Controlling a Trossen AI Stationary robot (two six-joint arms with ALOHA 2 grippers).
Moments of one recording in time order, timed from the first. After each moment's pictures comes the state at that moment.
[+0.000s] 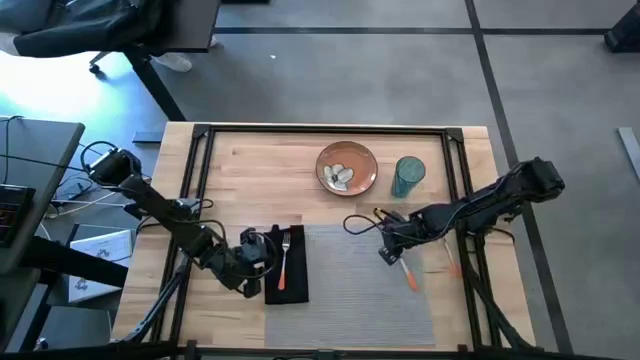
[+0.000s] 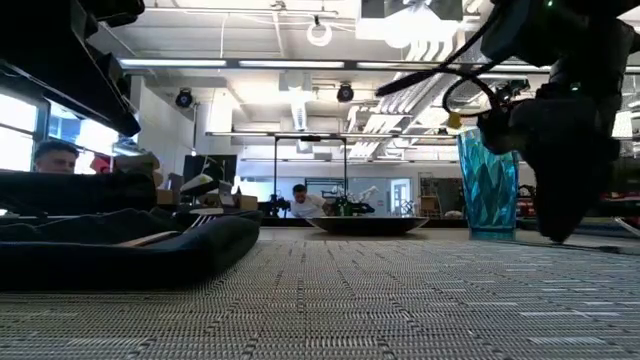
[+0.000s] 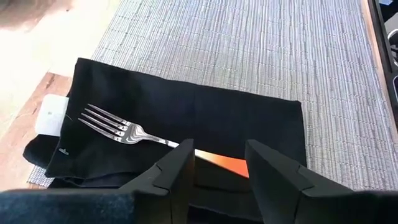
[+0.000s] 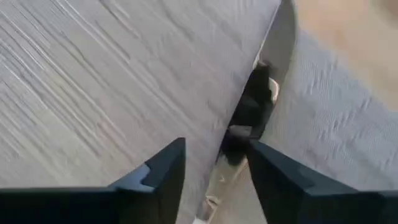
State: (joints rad) left arm -0.67 1.34 0.70 -0.25 -0.51 -0.76; right arm 0.29 1.43 0.65 -0.47 0.12 1.01
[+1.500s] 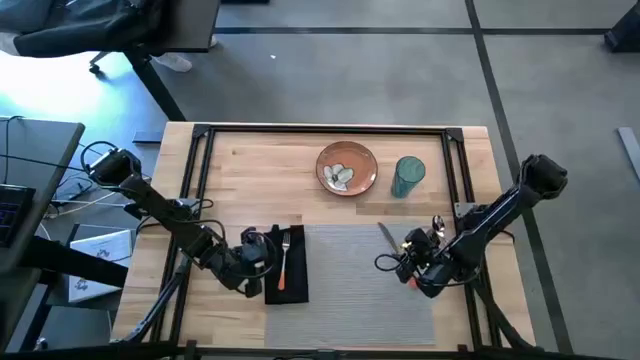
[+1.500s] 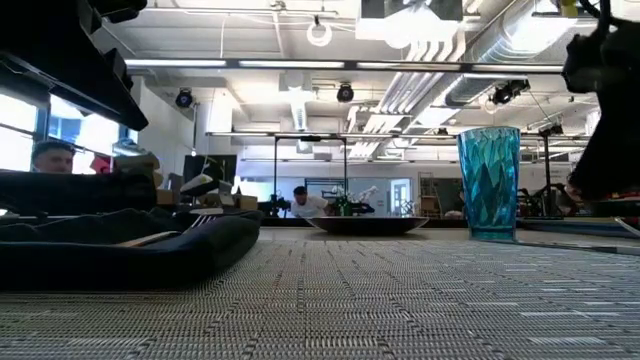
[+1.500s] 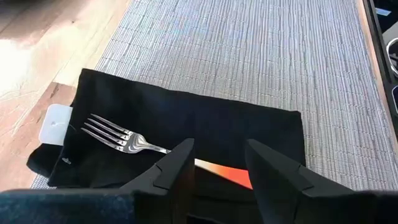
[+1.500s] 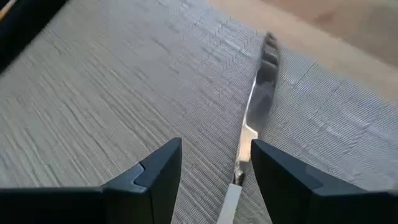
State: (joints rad) left arm -0.67 1.34 0.70 -0.23 -0.54 -0.74; right arm 0.77 1.37 0.59 -0.52 0.63 1.55
